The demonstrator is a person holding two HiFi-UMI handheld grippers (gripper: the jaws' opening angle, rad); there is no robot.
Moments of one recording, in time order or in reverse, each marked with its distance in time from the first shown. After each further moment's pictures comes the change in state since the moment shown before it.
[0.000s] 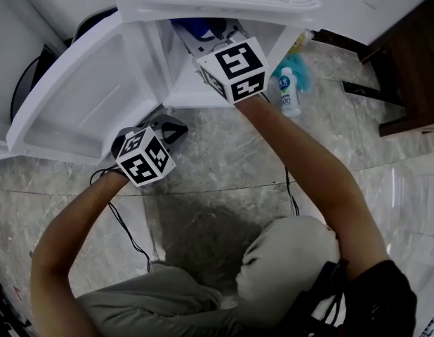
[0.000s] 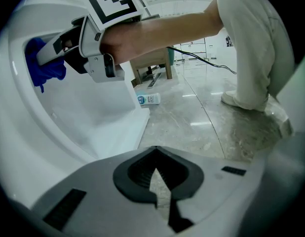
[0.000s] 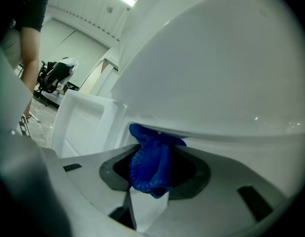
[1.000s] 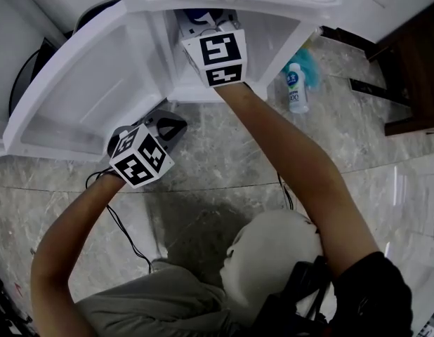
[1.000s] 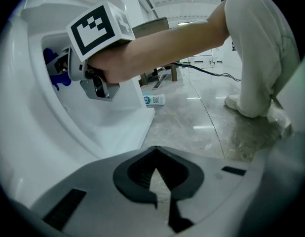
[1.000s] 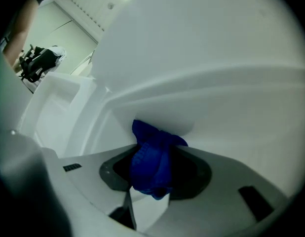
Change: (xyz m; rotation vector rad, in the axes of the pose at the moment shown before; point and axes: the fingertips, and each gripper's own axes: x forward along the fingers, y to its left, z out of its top) left arm -0.016 0.009 -0.009 -0.065 -0.016 0.035; right arm 0.038 -0.016 -0.015 -0.017 -0.069 -0.205
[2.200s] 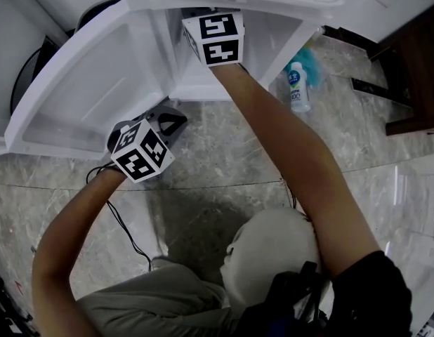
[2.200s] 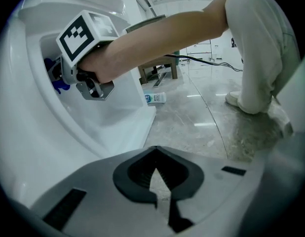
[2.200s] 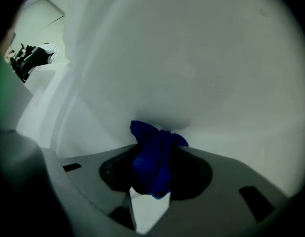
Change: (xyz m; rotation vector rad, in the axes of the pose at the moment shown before) left arm 0.001 0.007 -0.004 0.024 0.022 0.008; right arm 0.029 -0.022 -0.015 0.027 0.075 -0.049
